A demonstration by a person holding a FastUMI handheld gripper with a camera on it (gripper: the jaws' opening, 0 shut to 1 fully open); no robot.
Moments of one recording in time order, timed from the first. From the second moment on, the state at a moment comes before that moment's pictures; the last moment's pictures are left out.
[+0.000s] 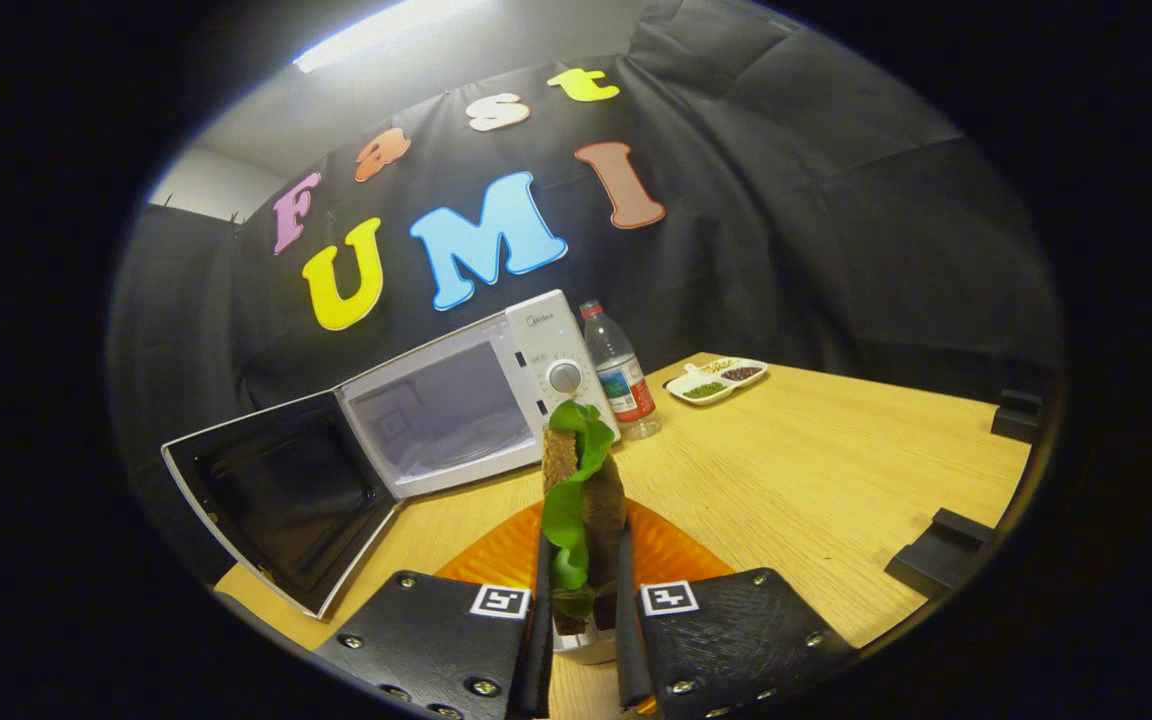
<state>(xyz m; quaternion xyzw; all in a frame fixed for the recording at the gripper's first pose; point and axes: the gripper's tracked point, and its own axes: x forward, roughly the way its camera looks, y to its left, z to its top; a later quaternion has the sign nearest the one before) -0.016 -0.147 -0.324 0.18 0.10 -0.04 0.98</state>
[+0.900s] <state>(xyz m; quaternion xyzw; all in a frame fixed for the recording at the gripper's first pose) 0.095 0.021 -0.247 0.12 0.09 0.06 0.99</state>
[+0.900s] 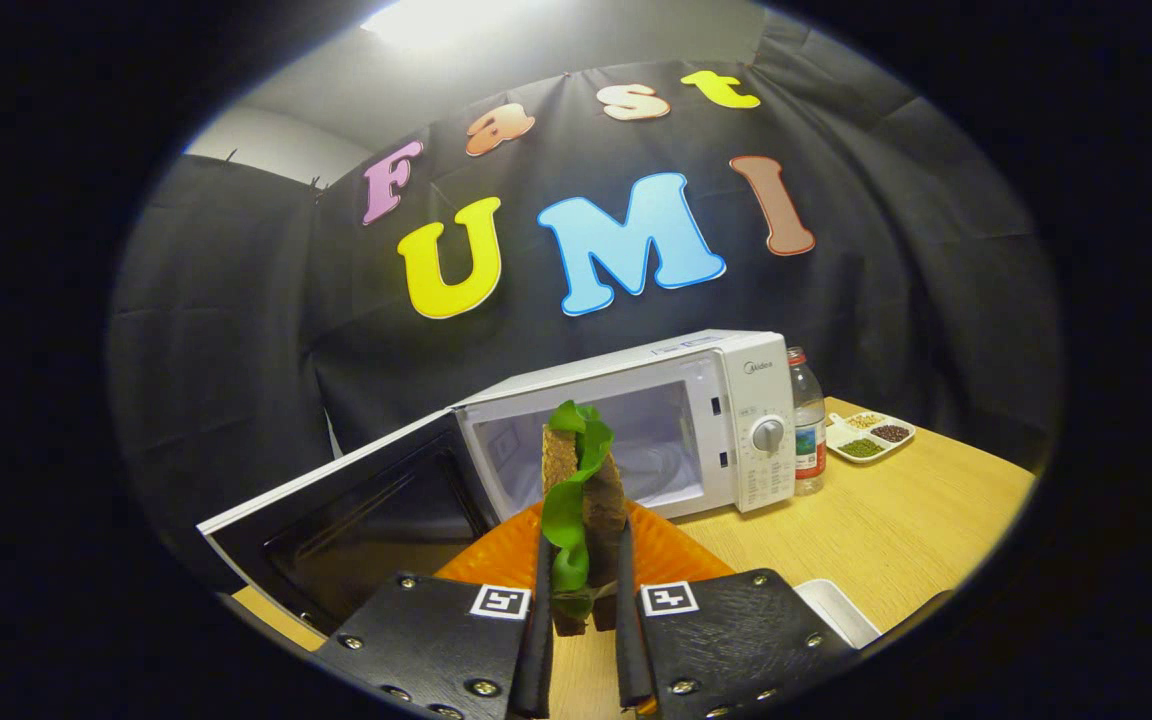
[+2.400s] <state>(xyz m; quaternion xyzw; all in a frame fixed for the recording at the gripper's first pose) 0.375 0.088 -0.318 0.05 0.10 0.03 0.99</state>
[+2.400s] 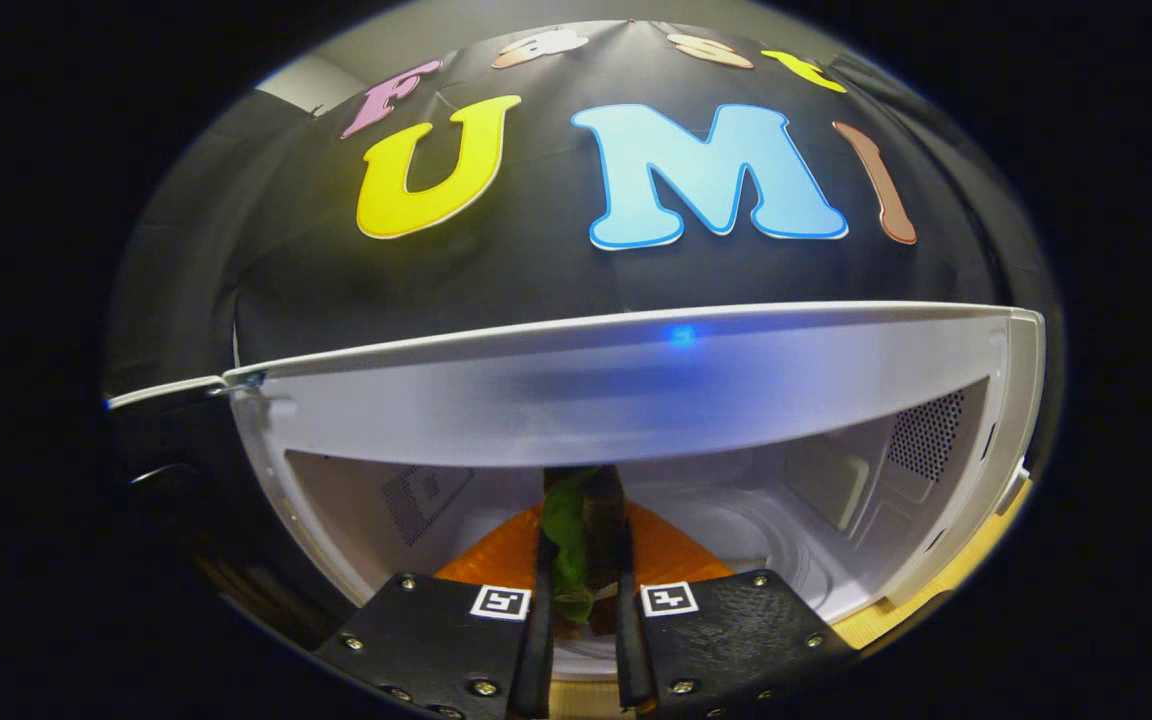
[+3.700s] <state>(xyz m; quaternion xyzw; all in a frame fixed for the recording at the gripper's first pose) 0.254 0.055 -0.265 -0.06 0.09 0.09 0.99</state>
